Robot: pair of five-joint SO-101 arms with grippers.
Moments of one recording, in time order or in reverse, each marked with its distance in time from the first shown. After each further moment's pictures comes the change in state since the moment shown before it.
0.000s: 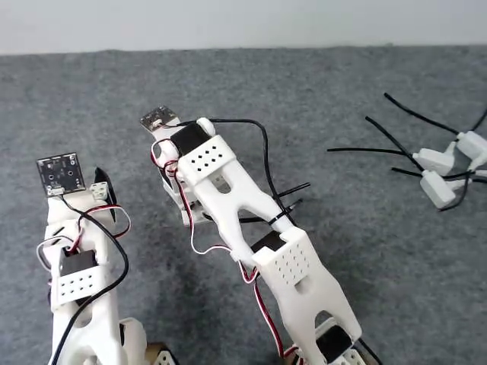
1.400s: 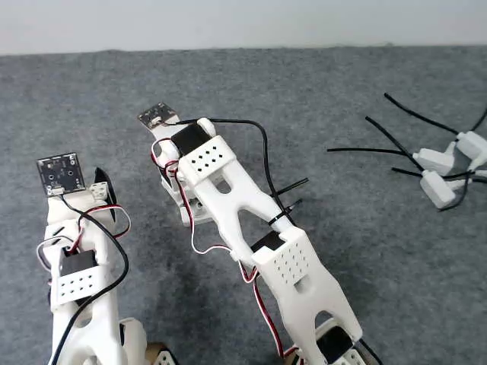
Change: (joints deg) left arm 0.0 0.0 0.0 0.0 0.0; right arm 0.1 3.5 -1.0 -2.9 0.0
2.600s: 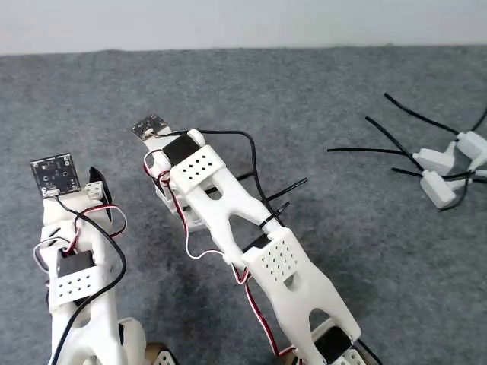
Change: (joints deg) left arm -1.5 0.1 0.0 -1.1 0.0; right arm -2.0 6.7 -4.4 -0.6 -0.2
